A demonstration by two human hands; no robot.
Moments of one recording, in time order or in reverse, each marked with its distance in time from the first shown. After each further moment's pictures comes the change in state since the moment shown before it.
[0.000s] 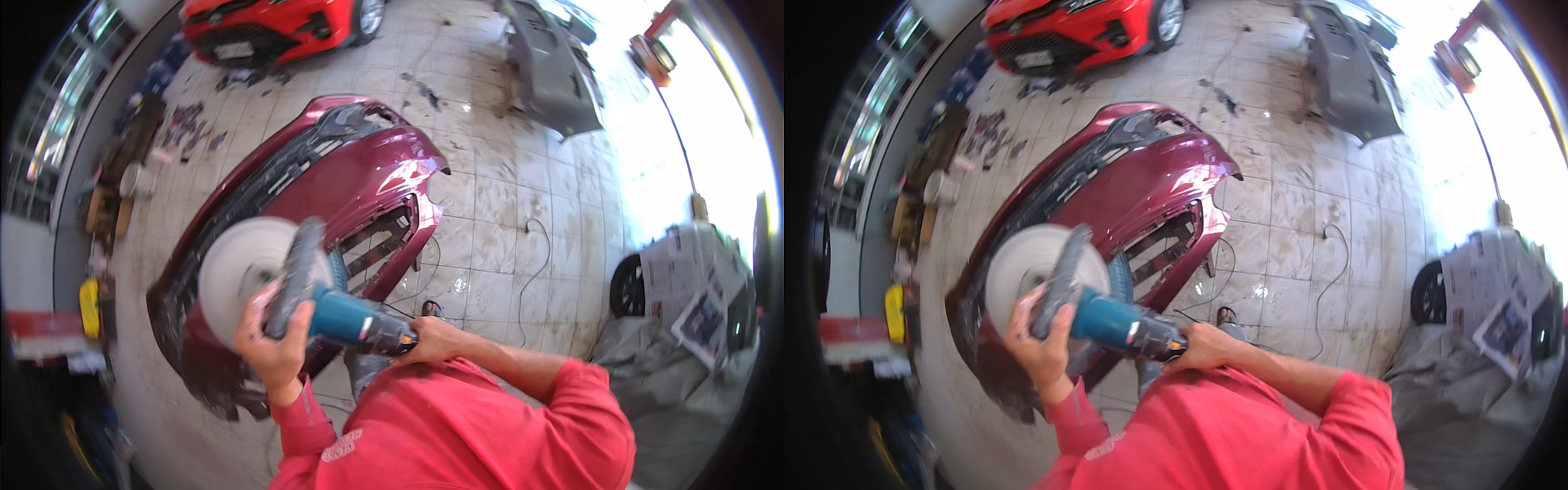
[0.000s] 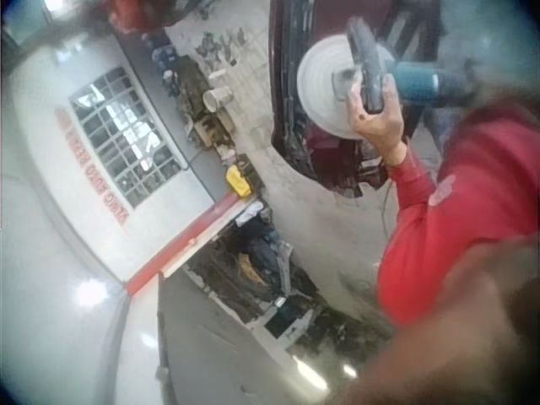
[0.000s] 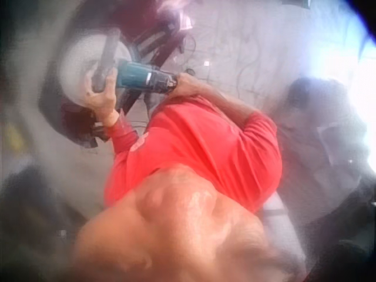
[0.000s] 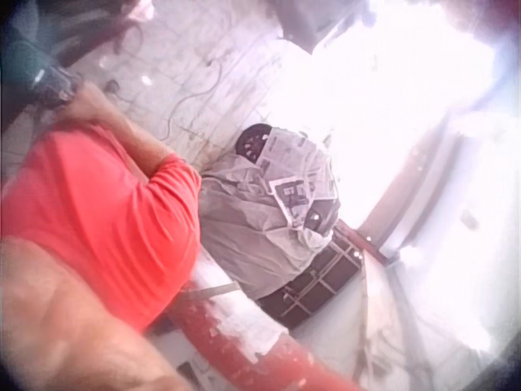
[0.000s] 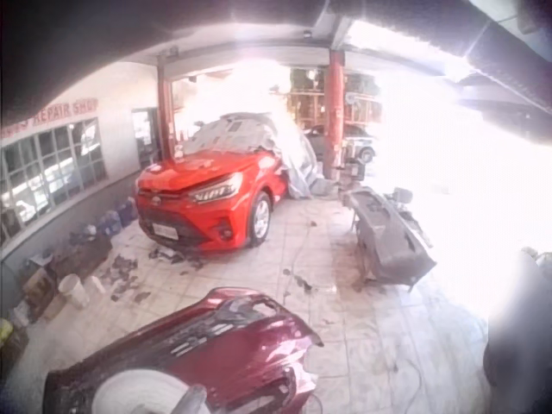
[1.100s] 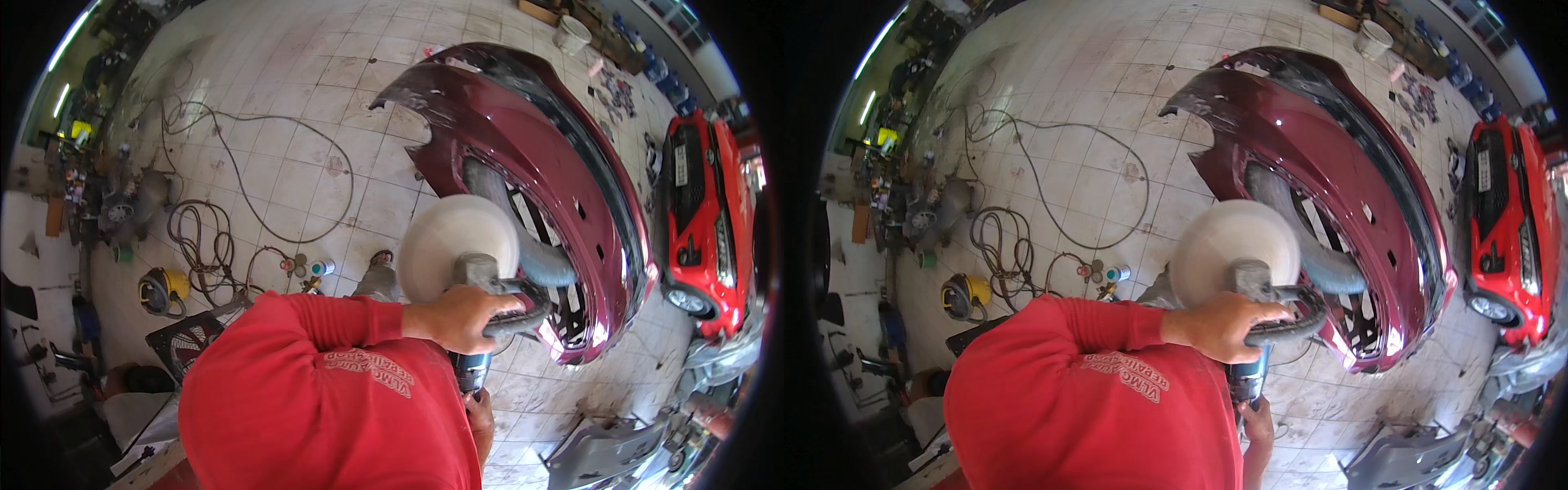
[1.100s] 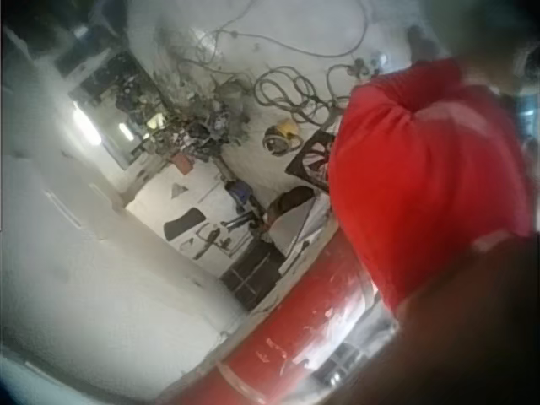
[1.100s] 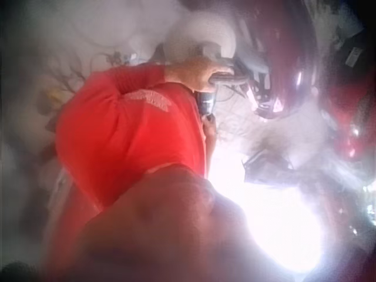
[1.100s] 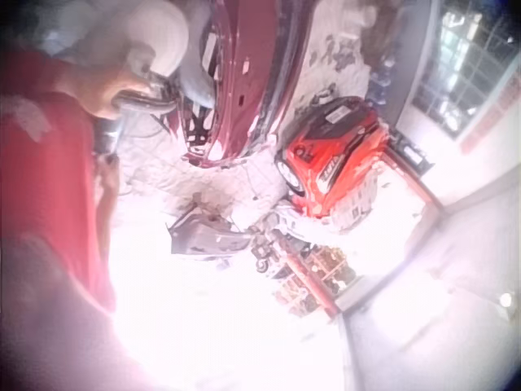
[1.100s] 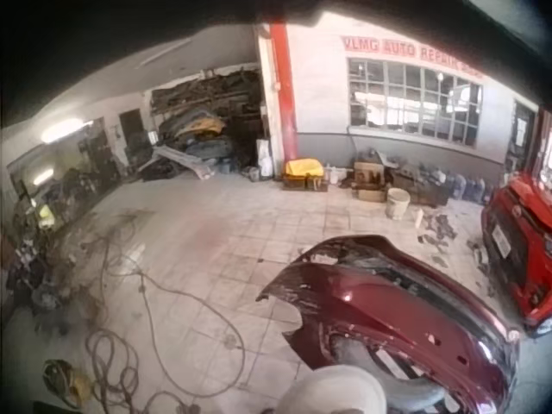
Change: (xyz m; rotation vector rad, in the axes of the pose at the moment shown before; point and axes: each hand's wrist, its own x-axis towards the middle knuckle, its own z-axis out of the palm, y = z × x) left_hand -0.268 0.043 -0.035 -0.073 0.095 -0.478; right_hand -0.048 0.135 0.041 0.192 -0.515 0.102
